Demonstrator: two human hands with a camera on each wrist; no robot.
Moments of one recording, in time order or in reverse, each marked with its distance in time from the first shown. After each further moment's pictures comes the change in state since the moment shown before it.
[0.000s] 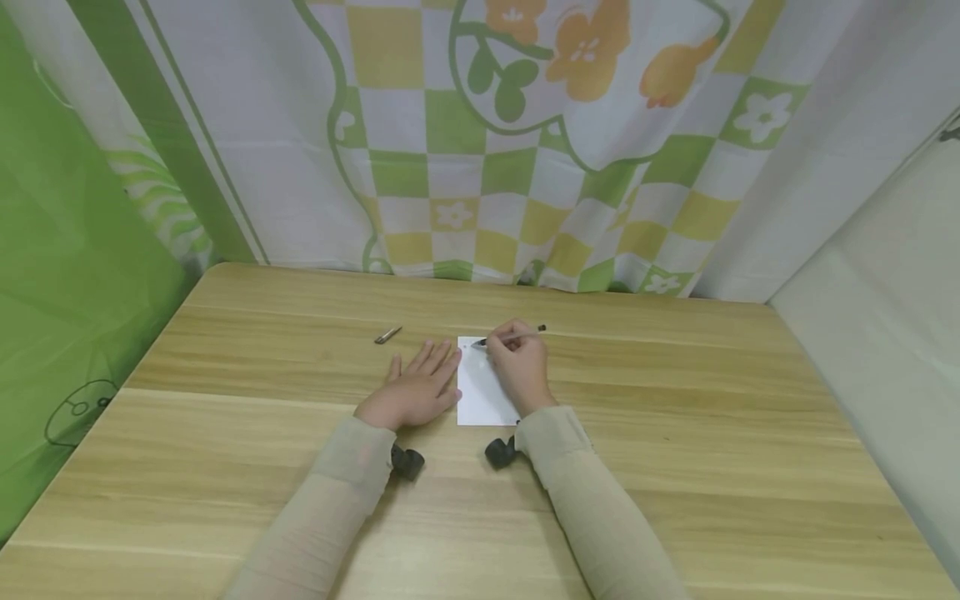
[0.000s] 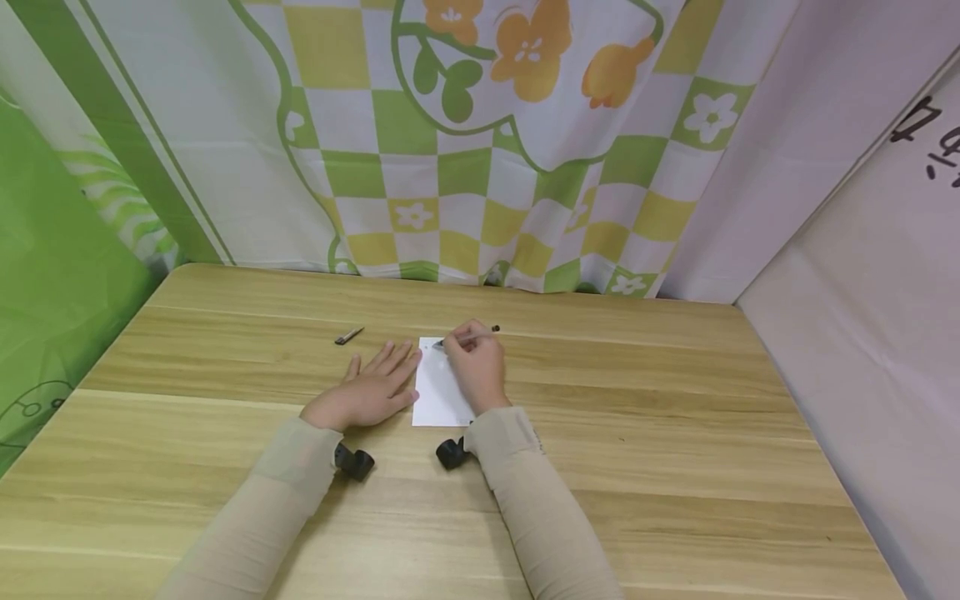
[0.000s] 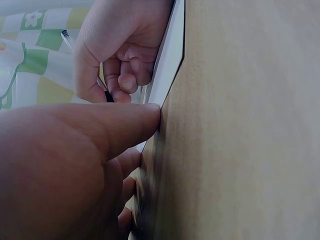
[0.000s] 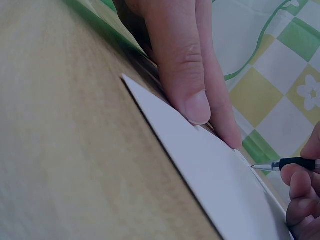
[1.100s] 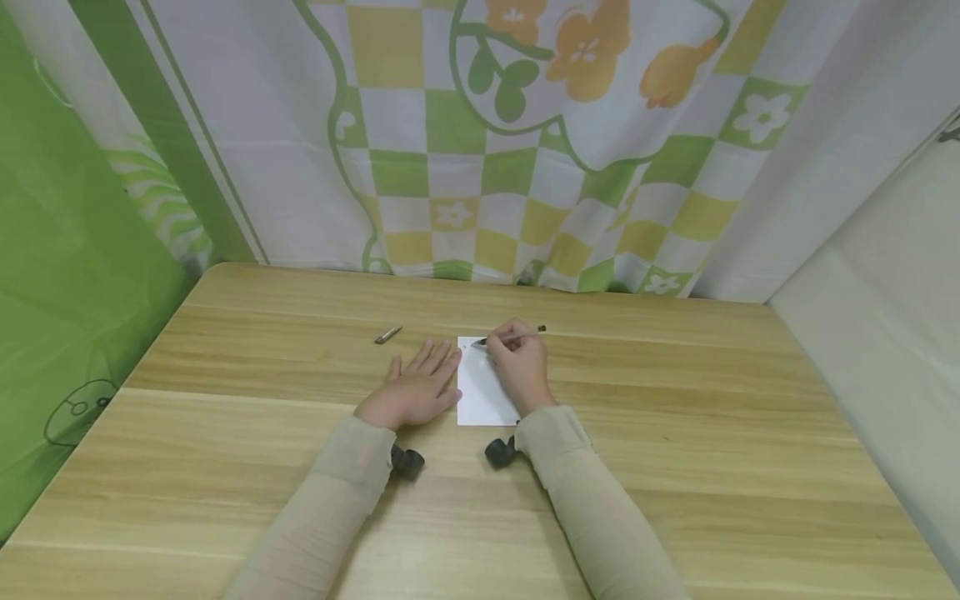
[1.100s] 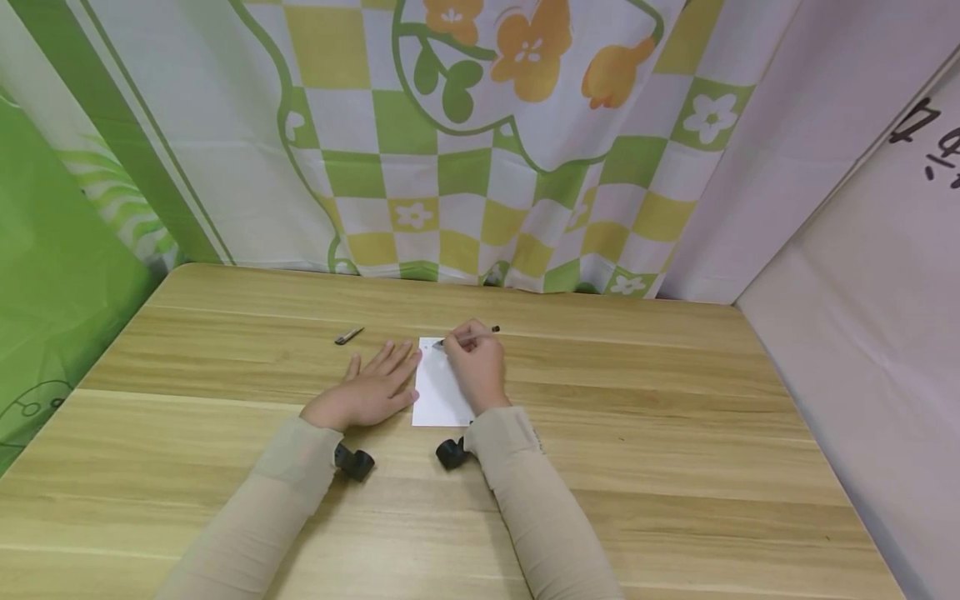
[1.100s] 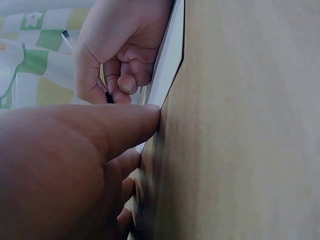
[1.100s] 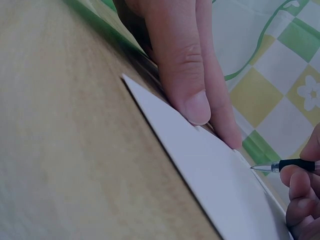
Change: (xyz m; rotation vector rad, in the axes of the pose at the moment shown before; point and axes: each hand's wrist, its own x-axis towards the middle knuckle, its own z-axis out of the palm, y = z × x) left_hand 0.000 0.001 0.000 -0.002 0.007 0.003; right_hand -0.001 -0.002 -0.001 0.010 -0.008 0.006
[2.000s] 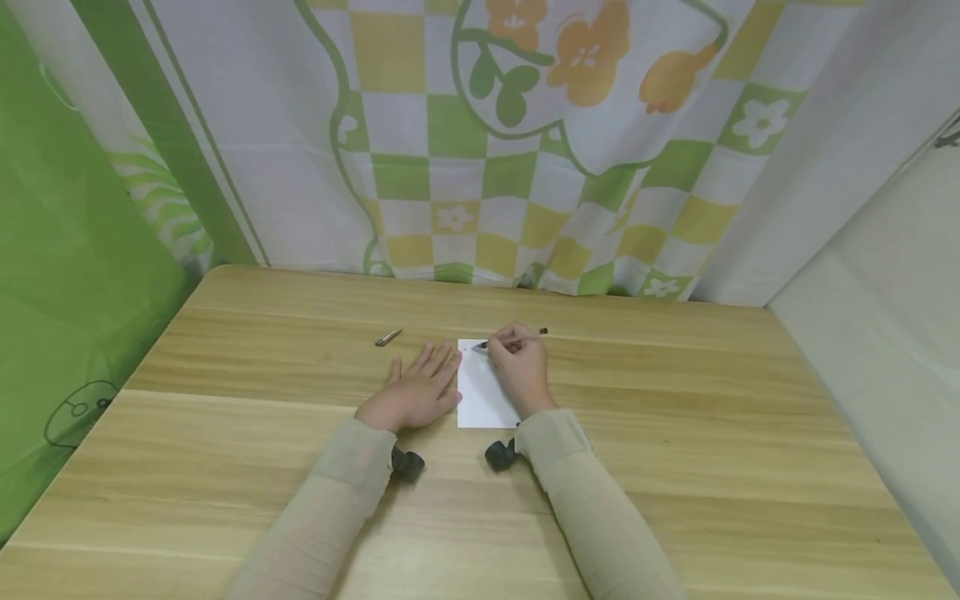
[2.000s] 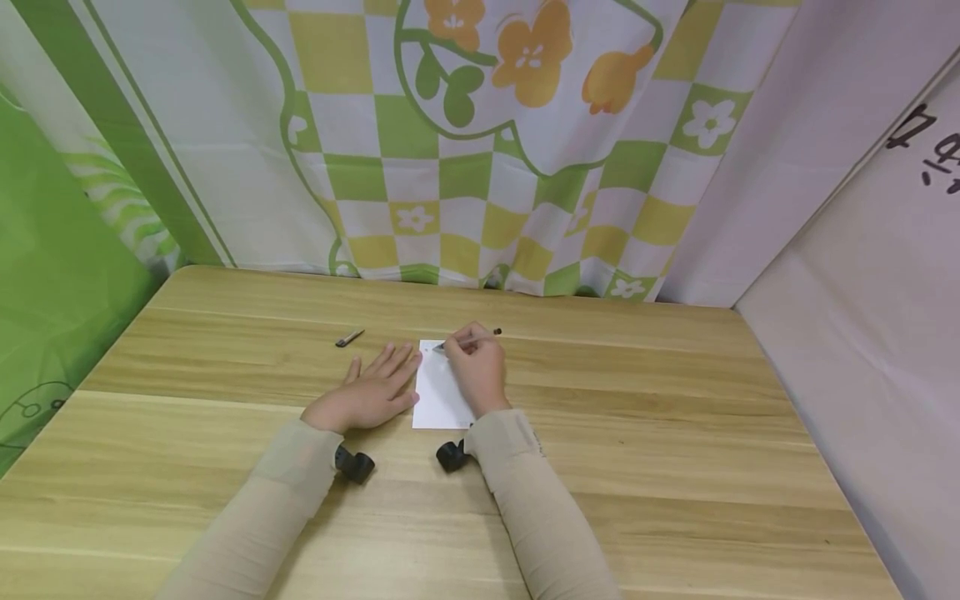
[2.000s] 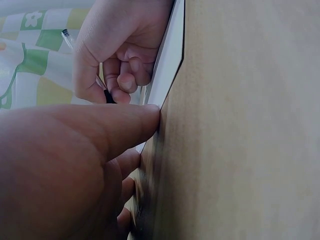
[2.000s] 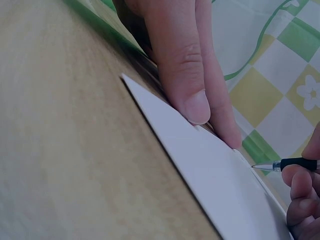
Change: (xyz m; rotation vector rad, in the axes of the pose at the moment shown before) left_hand -0.012 0.011 -0.009 -0.010 -0.006 0.003; right_hand 0.000 0.001 0.000 0.004 0.009 -0.004
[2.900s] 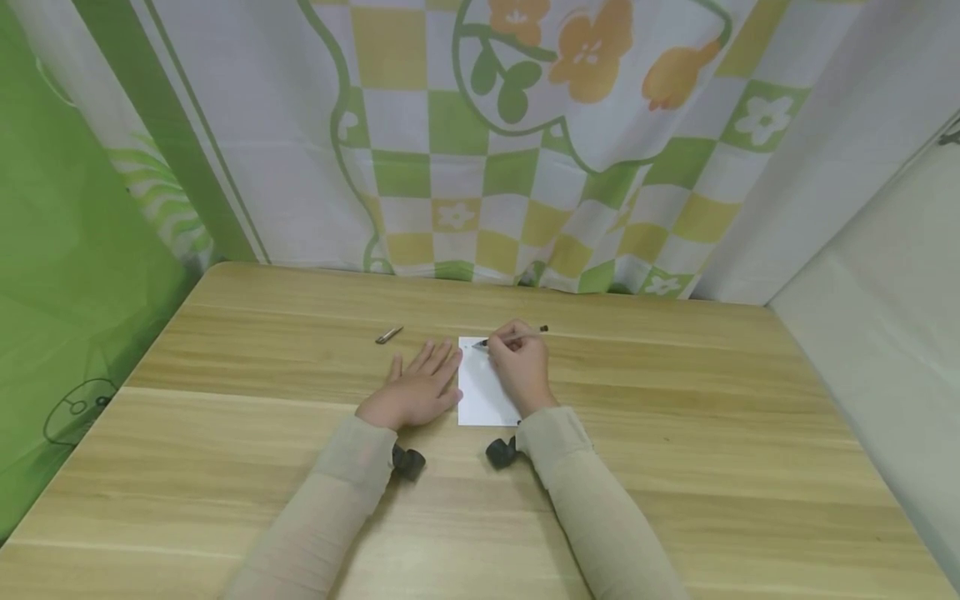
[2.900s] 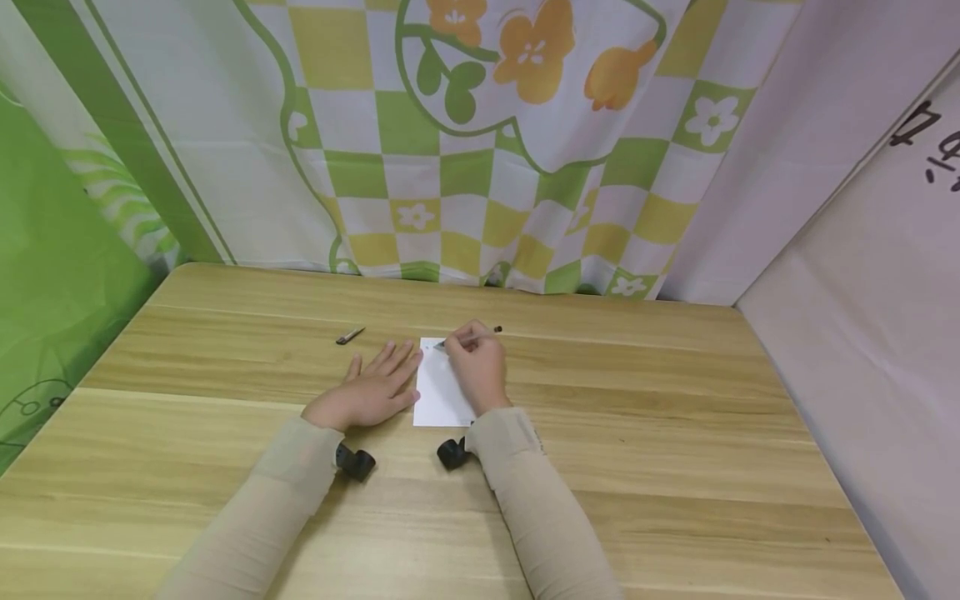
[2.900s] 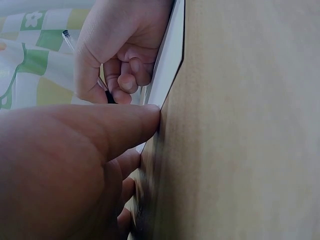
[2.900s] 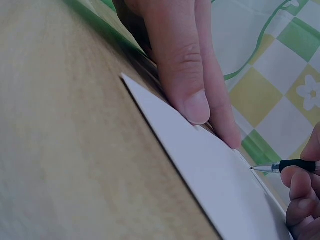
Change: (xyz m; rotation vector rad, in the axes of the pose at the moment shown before) left_hand 0.000 -0.001 0.000 0.007 0.001 0.004; right_hand 0.000 -0.003 0.000 -0.010 -0.004 -0.004
